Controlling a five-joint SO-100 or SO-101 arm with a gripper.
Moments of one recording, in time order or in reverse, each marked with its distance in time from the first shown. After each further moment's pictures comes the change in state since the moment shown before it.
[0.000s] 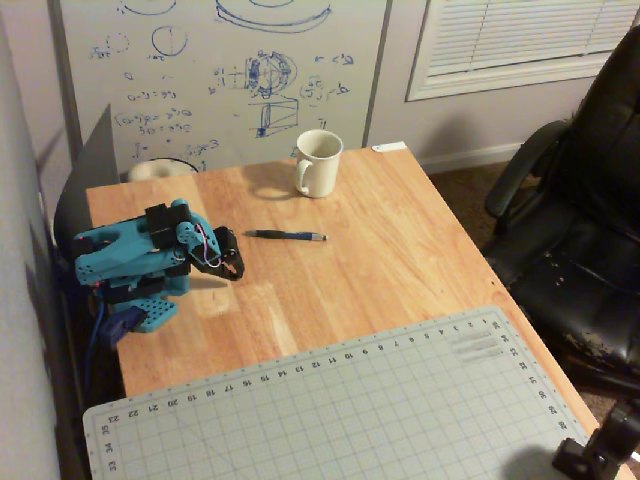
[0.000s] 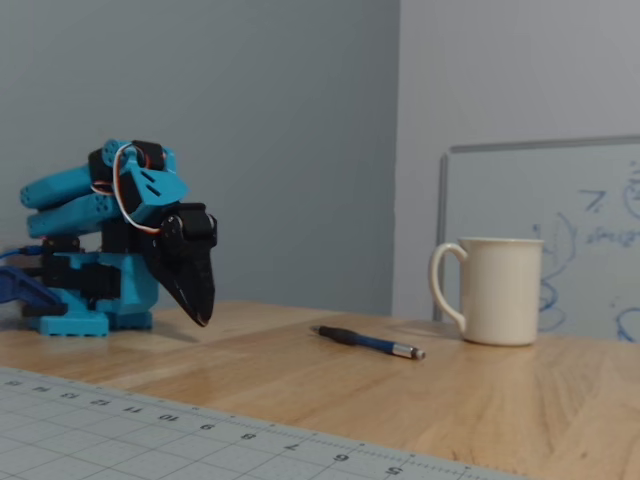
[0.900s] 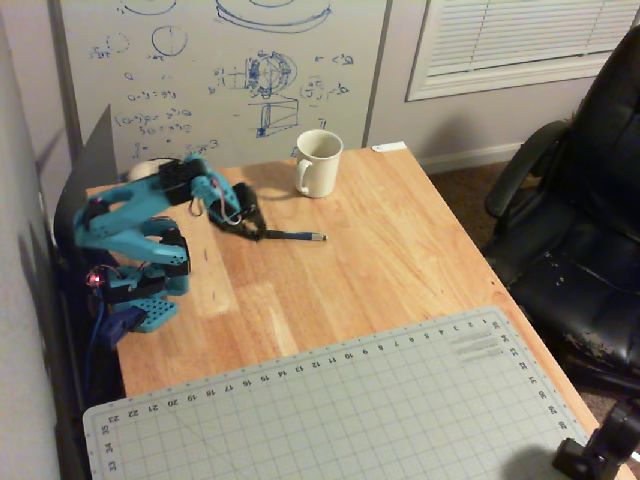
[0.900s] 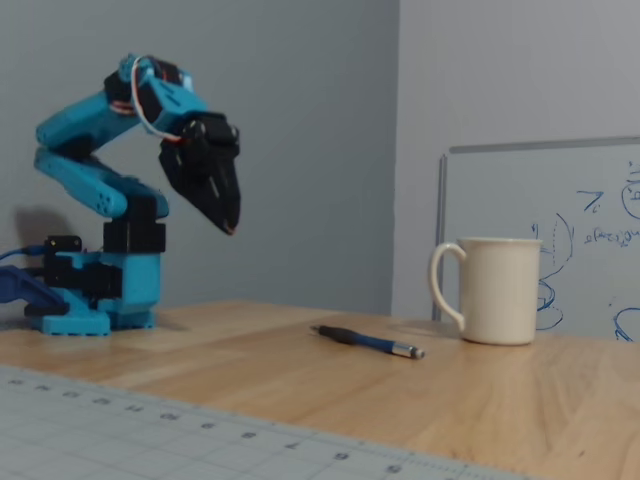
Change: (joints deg) arm -0.7 -38.9 -43.6 0.2 0.0
